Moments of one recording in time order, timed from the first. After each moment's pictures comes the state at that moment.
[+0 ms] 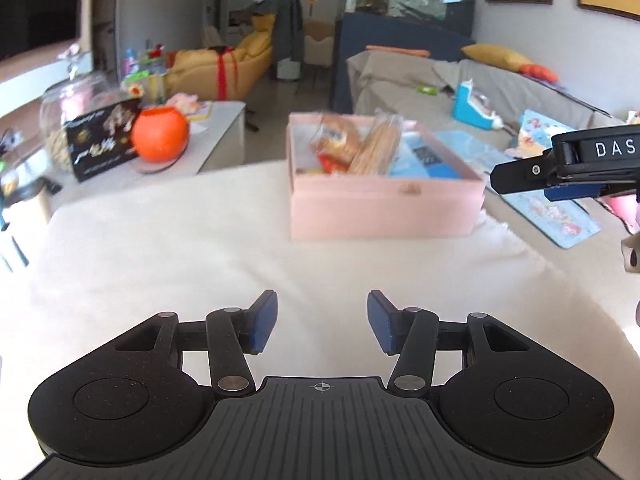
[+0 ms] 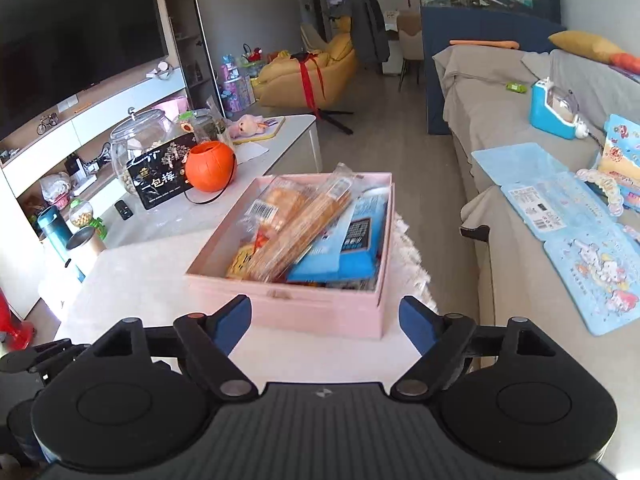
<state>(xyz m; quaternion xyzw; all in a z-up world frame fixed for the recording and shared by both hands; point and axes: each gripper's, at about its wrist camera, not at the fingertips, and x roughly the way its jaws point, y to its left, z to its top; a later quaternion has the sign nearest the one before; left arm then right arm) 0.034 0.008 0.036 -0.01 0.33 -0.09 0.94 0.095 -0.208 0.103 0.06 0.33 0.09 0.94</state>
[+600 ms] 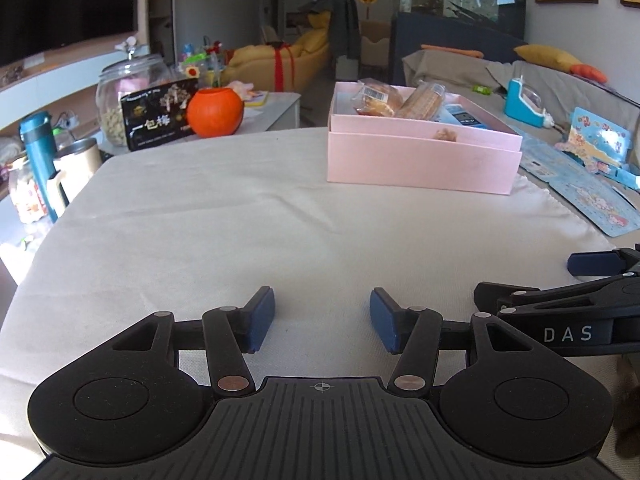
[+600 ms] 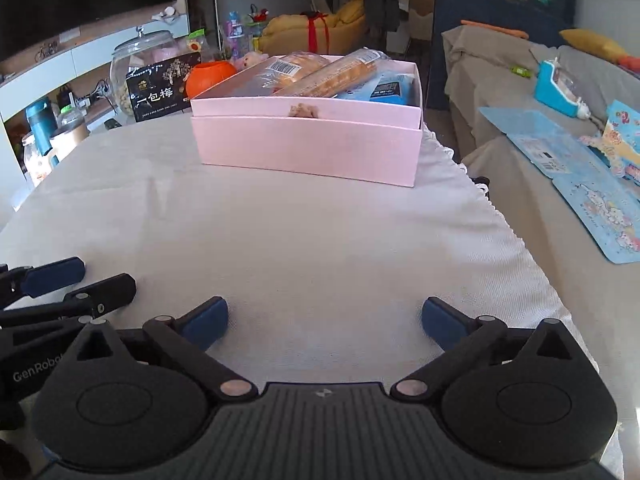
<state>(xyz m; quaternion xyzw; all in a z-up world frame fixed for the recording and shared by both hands) 0.003 -0.009 0.001 0.00 0.32 -0.01 0.95 0.046 -0.169 -0.004 -0.03 0.36 0.07 0.93</state>
